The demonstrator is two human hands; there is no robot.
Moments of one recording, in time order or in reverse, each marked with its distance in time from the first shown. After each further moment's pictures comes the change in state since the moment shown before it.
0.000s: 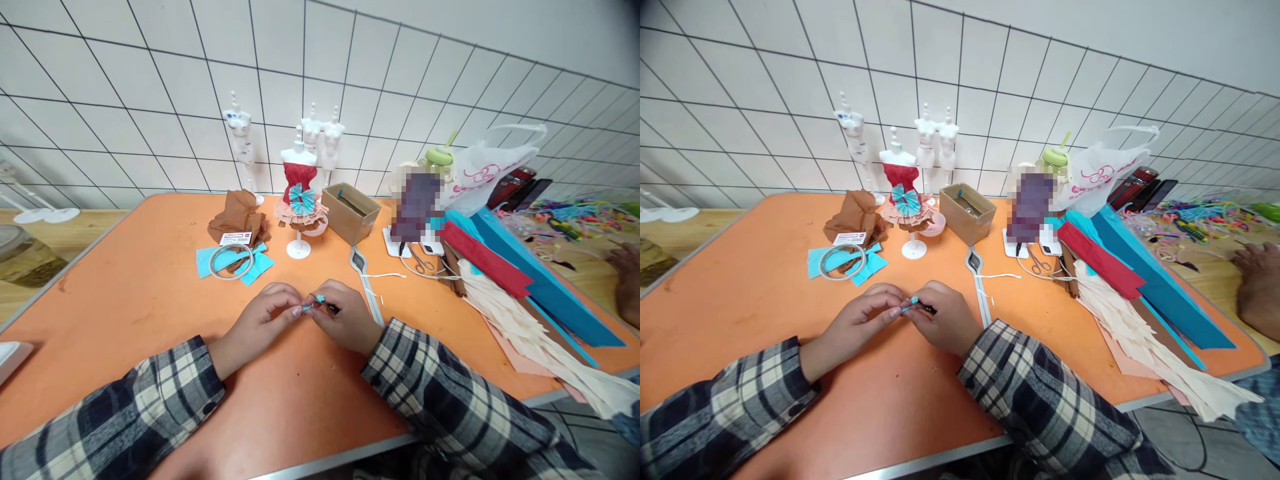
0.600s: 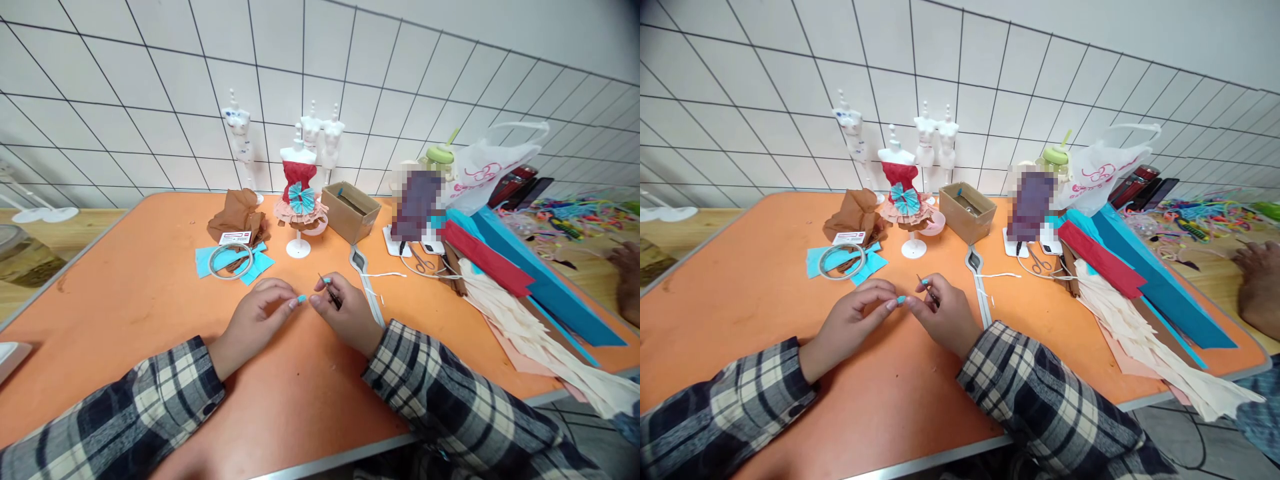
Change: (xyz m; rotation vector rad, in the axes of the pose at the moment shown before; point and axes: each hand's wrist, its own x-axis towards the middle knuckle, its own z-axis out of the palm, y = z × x) left_hand -0.002 -0.001 0.000 0.060 0.163 -0.007; right_hand -0.001 -0.004 0.001 0.169 0.027 0.280
